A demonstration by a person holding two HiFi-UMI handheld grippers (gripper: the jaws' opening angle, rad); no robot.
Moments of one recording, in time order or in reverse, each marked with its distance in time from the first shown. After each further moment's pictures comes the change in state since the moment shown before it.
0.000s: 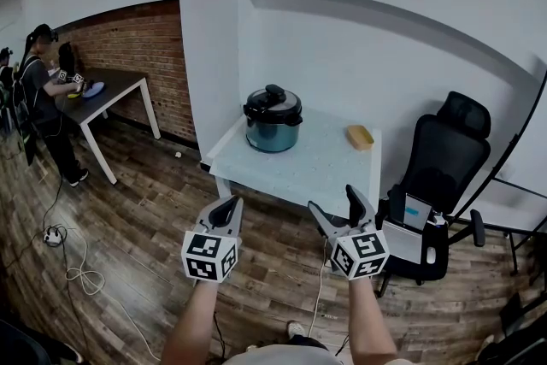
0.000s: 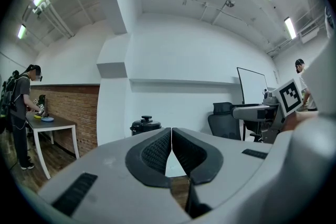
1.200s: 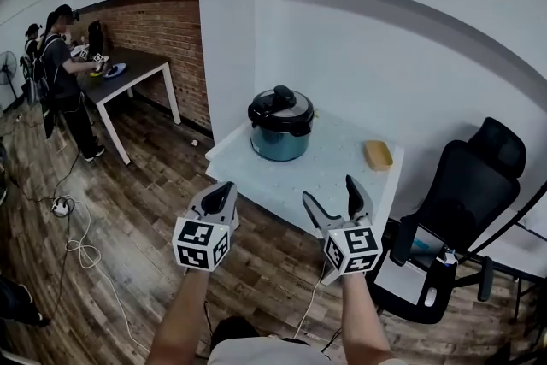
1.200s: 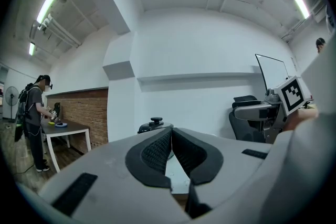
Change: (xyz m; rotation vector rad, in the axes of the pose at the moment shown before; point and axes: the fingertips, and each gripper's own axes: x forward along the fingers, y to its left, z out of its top) left arm 0.116 0.011 0.008 0.041 0.025 0.187; right arm 0.104 -0.104 -0.013 -0.021 -0.011 0.131
